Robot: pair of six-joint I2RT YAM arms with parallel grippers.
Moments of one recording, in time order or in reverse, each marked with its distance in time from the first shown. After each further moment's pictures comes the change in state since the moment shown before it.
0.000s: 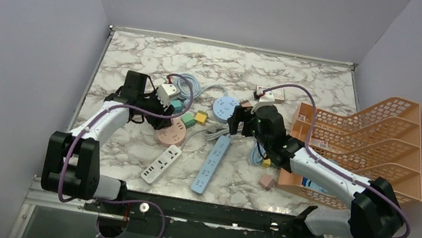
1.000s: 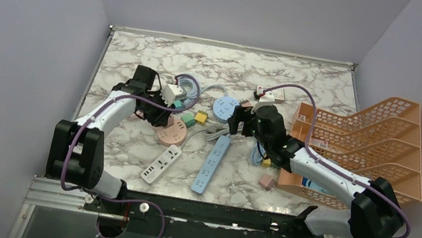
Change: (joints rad) left arm -0.051 0.106 0.156 -0.234 -0.151 0.041; right arm -0.002 0.000 0.000 0.000 0.001 0.000
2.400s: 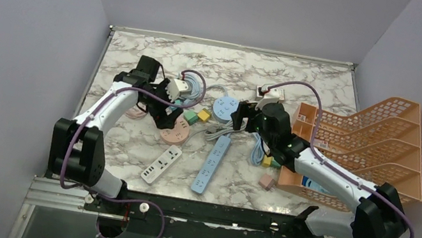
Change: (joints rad) left arm -0.033 0.045 0.169 -0.180 0.066 0.124; right arm -0.022 -0.034 0.019 0.001 -0.004 -0.043
